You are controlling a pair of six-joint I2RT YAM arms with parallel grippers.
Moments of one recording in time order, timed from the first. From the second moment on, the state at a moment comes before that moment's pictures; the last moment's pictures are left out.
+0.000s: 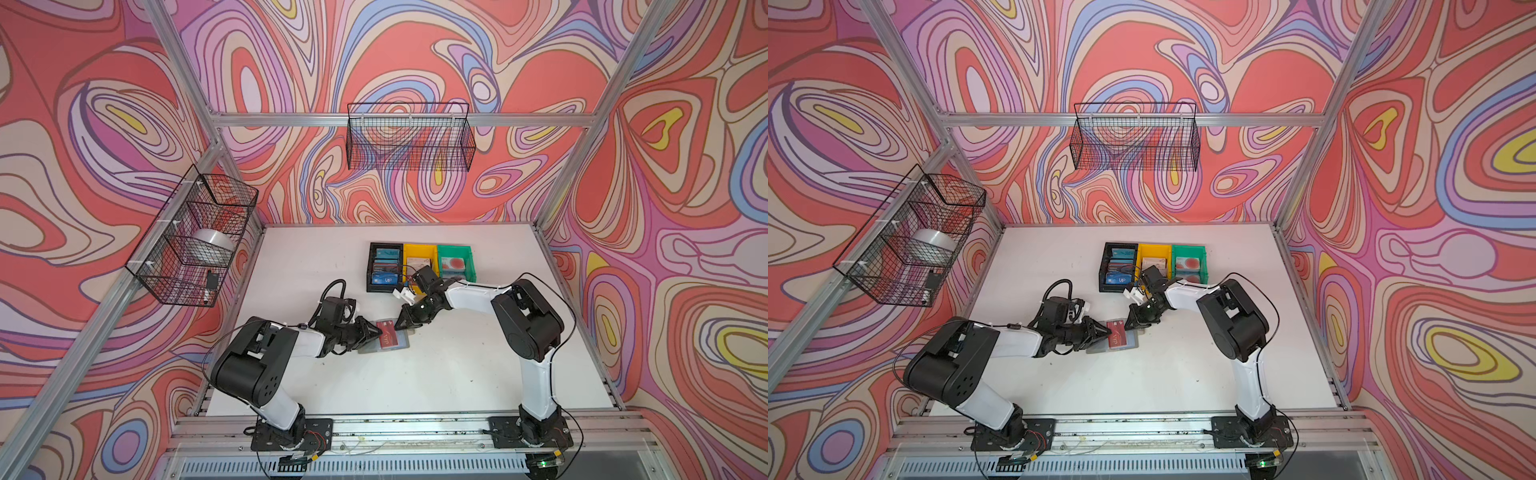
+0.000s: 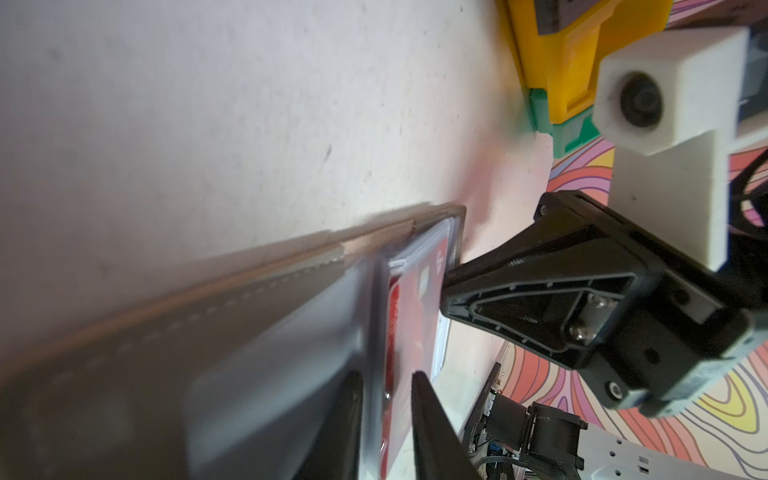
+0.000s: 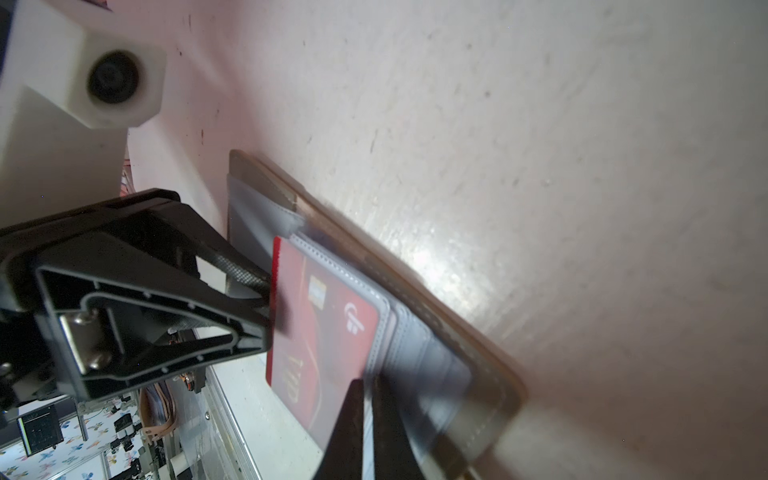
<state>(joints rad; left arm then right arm) -0.35 1.61 0.46 0.33 0.69 -0.94 0.59 2.04 1.26 -0.42 -0.70 0.30</state>
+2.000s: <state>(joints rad) -0.35 1.57 0.37 0.40 0.69 -0.95 0.59 2.05 1.26 -0.41 -0.72 0.35</state>
